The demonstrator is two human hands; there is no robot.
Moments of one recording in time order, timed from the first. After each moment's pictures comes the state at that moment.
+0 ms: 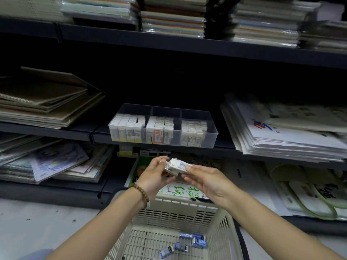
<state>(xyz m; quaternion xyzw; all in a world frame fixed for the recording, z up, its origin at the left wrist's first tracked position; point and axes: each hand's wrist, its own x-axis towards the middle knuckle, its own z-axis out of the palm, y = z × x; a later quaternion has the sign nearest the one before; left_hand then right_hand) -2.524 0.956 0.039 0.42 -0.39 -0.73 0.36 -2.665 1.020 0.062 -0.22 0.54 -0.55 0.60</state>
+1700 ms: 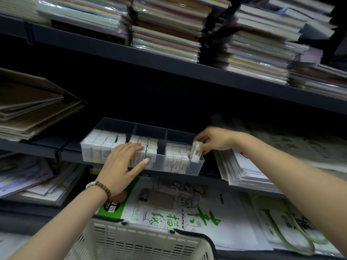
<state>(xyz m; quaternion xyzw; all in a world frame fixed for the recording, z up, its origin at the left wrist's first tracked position) -2.505 0.868 0.057 0.41 -0.84 -0.10 0.34 -2.784 0.896 0.180 -0.66 0.70 -0.07 0.26</state>
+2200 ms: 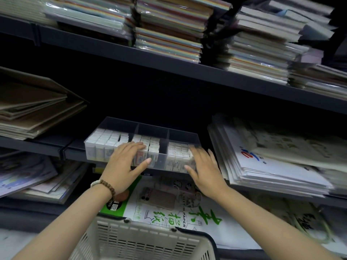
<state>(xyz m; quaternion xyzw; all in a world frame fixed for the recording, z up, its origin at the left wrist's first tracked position) -2.506 0.869 0.056 0.41 -0.84 -0.10 0.35 -2.750 0.946 0.068 -0.70 0.69 -0.17 -0.05</state>
